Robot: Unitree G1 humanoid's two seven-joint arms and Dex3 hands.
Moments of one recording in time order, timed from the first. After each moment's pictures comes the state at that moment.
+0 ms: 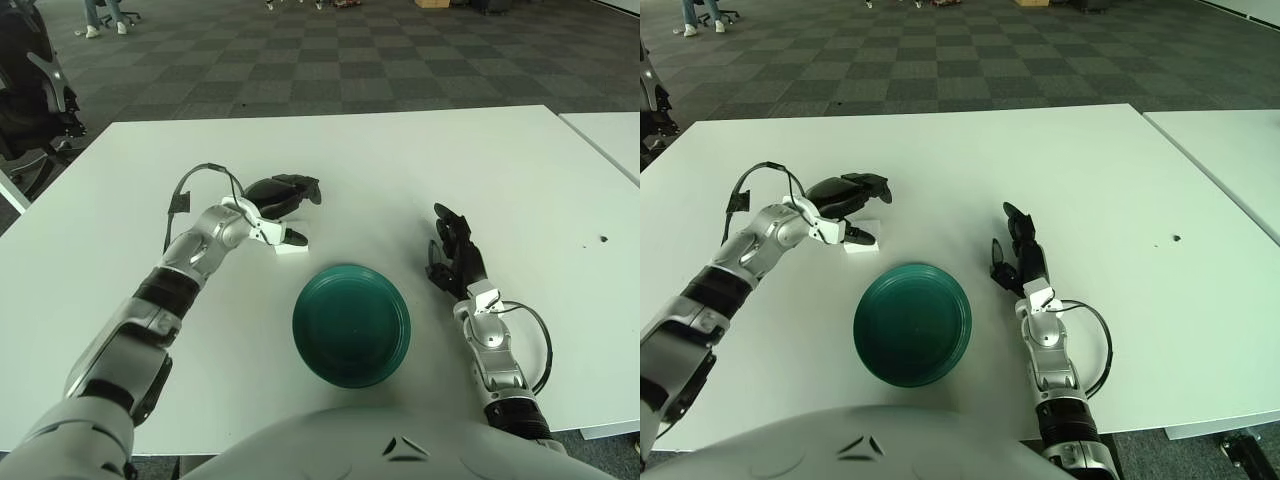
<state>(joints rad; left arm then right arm) -0.56 0.46 -0.41 0.55 0.69 -0.43 -0.30 0.11 -0.07 0.03 0.26 -0.11 -0.32 -0.08</state>
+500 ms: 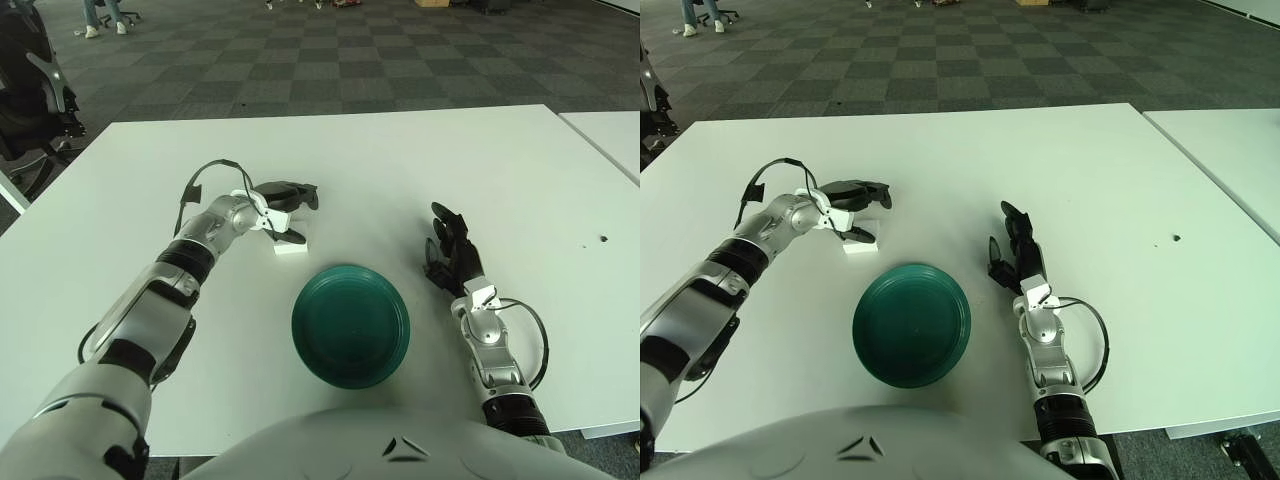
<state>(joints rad) -0.72 0.38 -0.50 0.90 0.74 -0.46 -0.25 0.09 -0.07 0.03 0.27 -0.11 -0.31 -0.08</state>
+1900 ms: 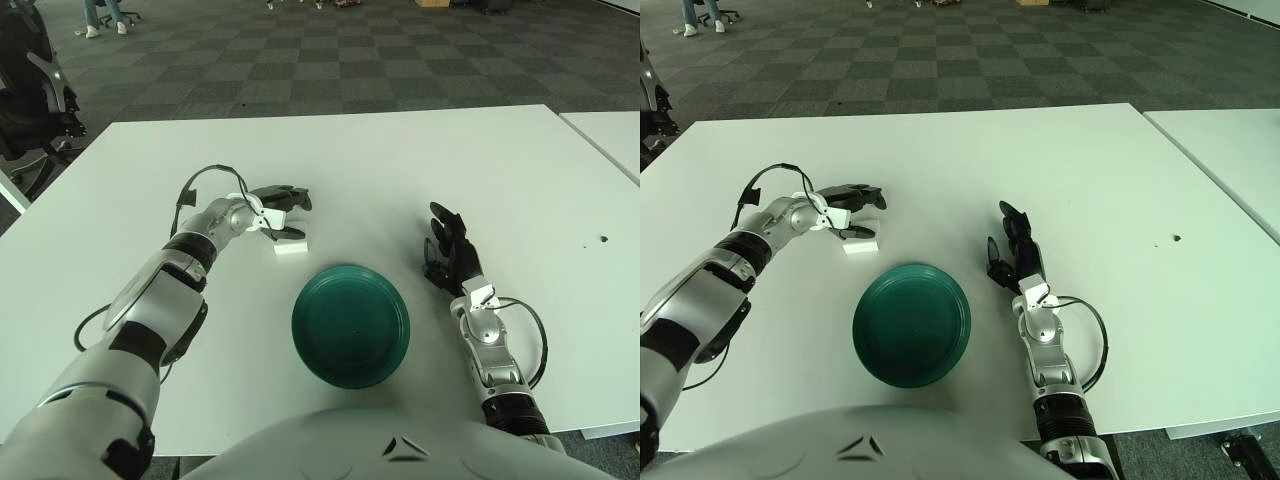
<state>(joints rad) -0.80 0.36 -0.52 1.16 0.60 -0.52 -0.30 0.09 -0.07 0.03 0.27 -0.12 -0.31 -0.08</state>
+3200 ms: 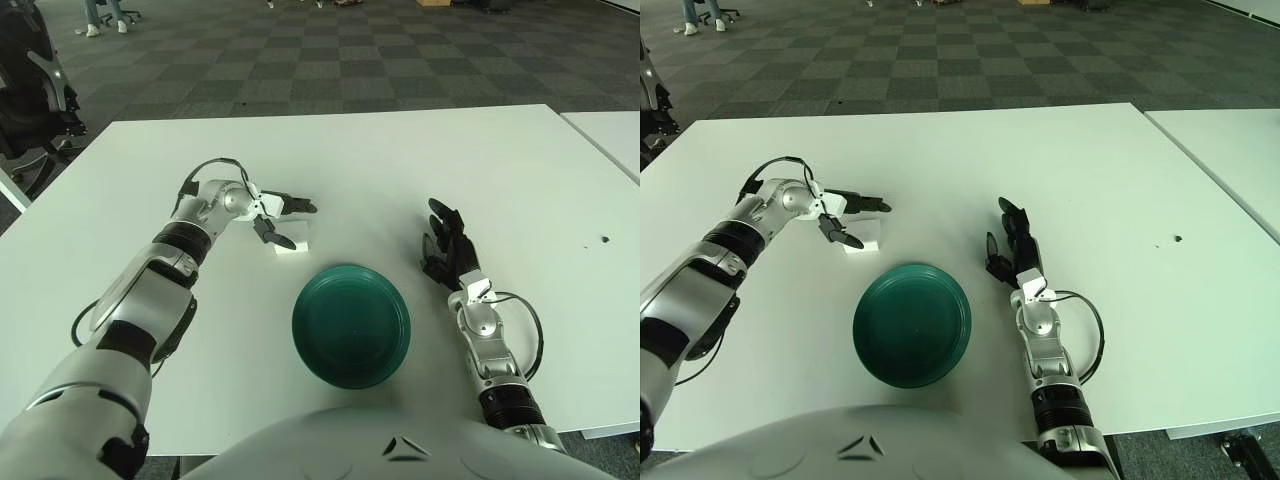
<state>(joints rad) -0.80 0.41 -0.53 0.99 0.55 -0.45 -0.66 0.05 -0.06 0.03 0.31 -0.13 -0.31 -0.09</state>
